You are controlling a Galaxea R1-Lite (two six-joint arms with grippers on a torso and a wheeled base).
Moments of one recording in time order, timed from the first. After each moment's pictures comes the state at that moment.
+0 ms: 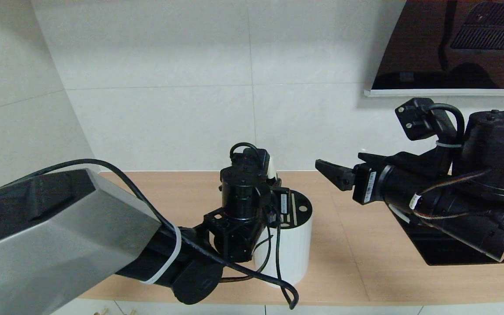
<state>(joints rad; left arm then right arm) -0.76 2.11 -0.98 -0.99 0.47 -0.17 0.72 1.56 -0.79 -0.71 -0.21 0.16</state>
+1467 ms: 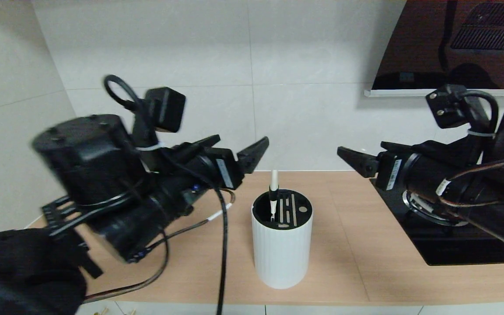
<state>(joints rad) -0.67 1.61 -0.73 -0.98 0.17 -0.19 0.63 1.49 -0.76 -0.71 -0.22 0.12</state>
